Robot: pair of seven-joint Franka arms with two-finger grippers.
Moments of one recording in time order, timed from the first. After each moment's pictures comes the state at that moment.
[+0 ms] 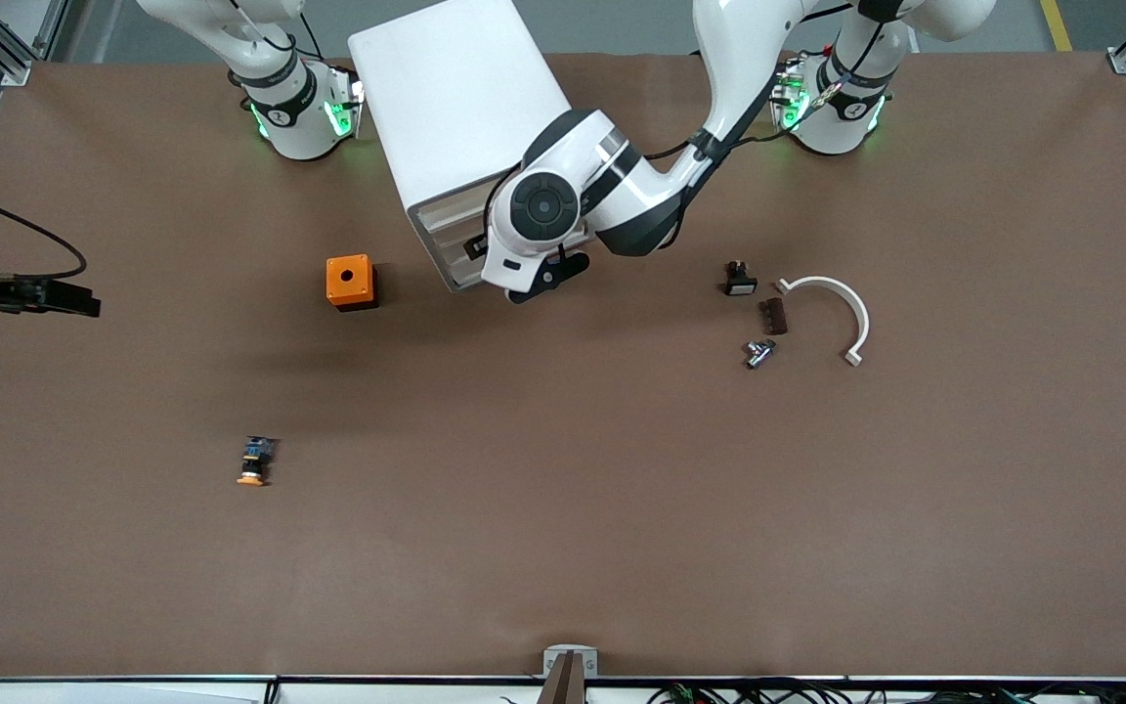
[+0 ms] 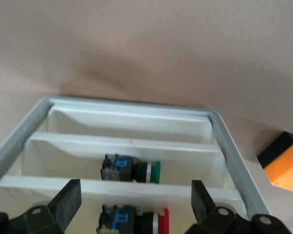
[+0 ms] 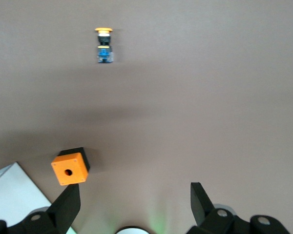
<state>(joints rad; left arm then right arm) -0.80 0.66 -0.15 -1.37 -0.39 1.90 -1.26 -0.03 0.21 -0.11 -1.46 -0.03 1.45 -0.10</state>
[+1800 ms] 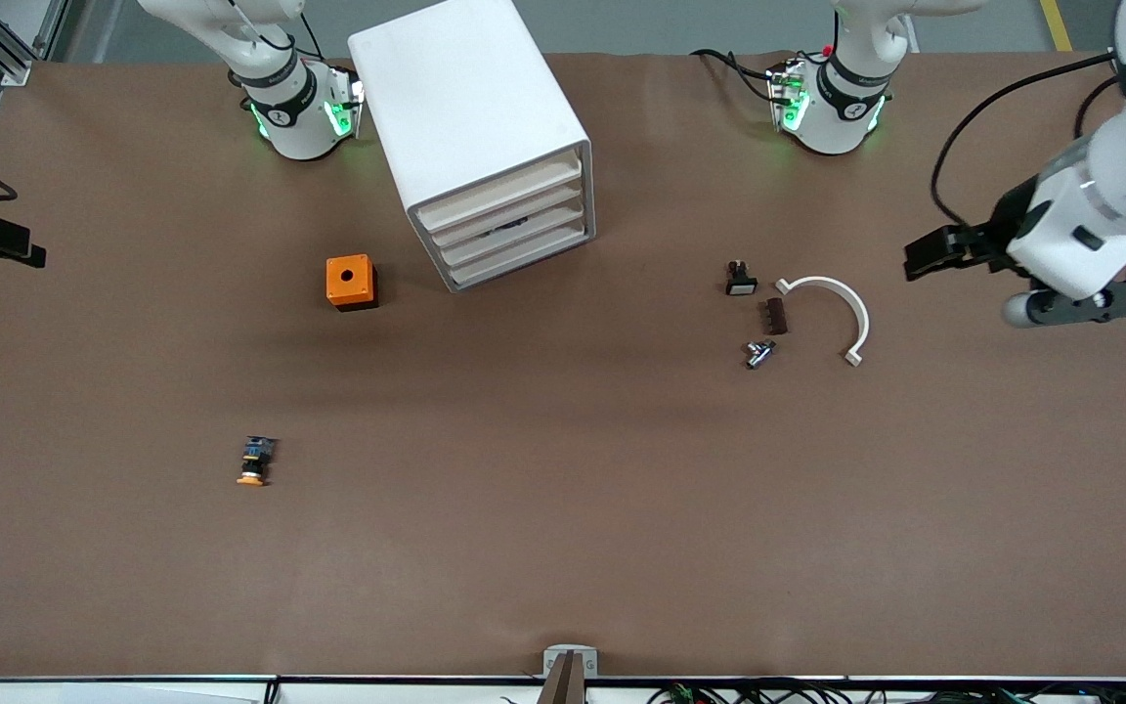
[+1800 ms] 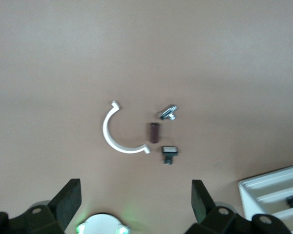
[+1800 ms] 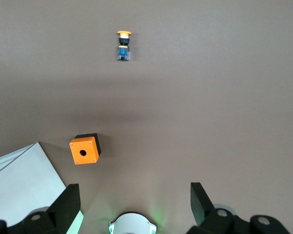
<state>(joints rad) -0.04 0.15 -0.13 -1.39 -0.05 1.38 -0.25 -0.04 0.16 -0.09 -1.30 0.02 1.28 -0.14</state>
